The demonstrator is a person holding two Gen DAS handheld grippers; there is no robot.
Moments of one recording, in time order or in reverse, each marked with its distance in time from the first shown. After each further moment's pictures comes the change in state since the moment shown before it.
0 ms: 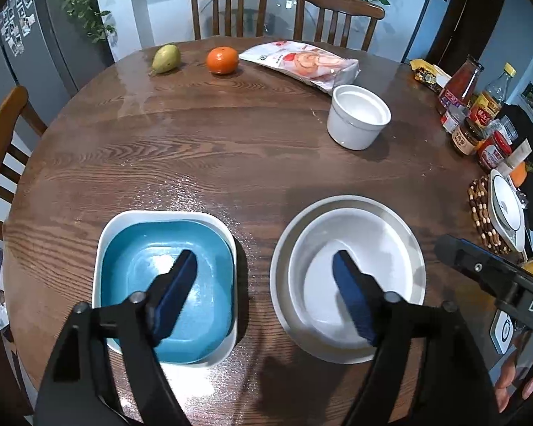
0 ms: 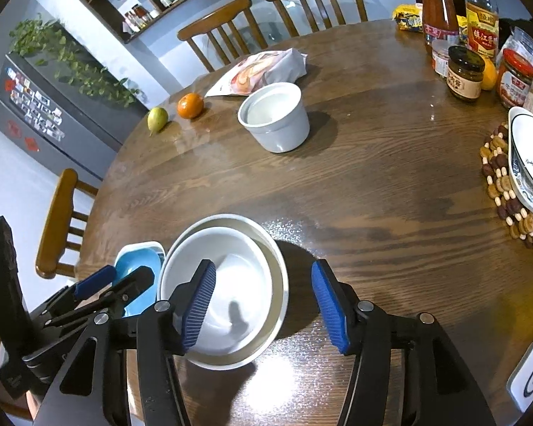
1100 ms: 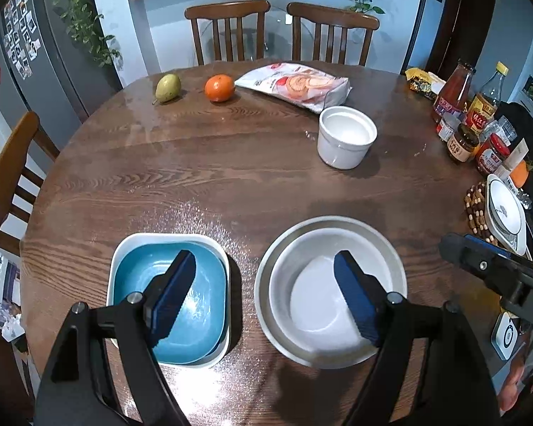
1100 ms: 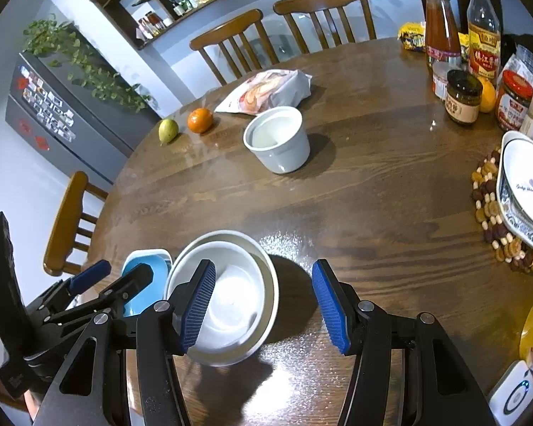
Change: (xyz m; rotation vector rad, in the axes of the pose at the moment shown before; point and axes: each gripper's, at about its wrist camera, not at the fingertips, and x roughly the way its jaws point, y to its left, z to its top) left arm -0.022 -0.021 0.009 0.042 -0.071 0.047; right arm -0.025 -0.006 0.011 -0.046 -0.047 0.026
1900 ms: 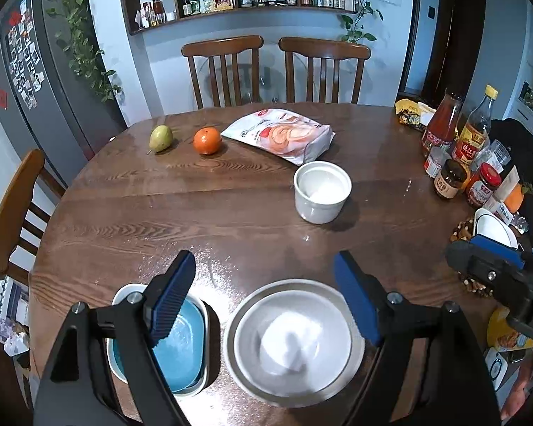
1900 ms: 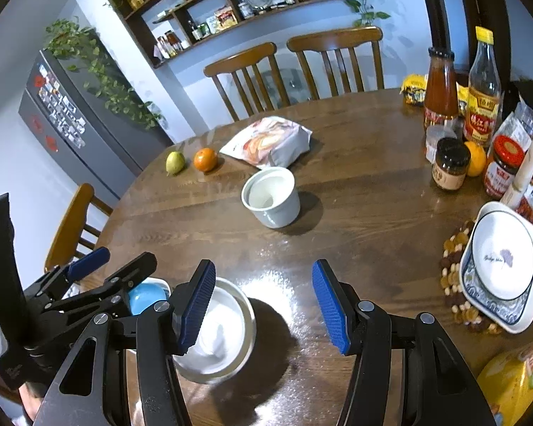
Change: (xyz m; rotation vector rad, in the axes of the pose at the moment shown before) left arm -0.021 -0.041 0.039 0.020 -0.127 0.029; right arm -0.042 -0.007 0.039 -0.096 -0.109 -0.005
